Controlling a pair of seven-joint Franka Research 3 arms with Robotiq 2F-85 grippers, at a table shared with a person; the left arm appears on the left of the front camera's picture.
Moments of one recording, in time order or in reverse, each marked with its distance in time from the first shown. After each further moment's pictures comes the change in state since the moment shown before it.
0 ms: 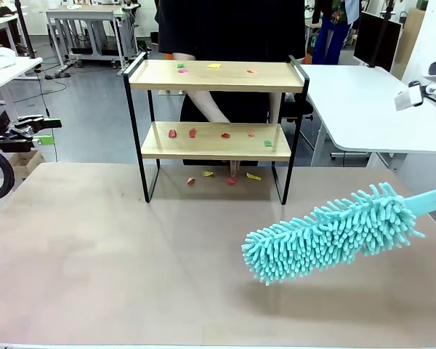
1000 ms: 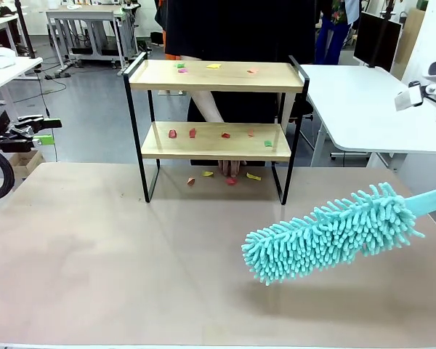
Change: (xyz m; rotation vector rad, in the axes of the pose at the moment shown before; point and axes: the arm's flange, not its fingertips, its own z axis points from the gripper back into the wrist) left arm 0.000 0.000 0.000 0.000 0.000 0.000; right arm 0.000 0.000 0.000 0.001 0.000 0.000
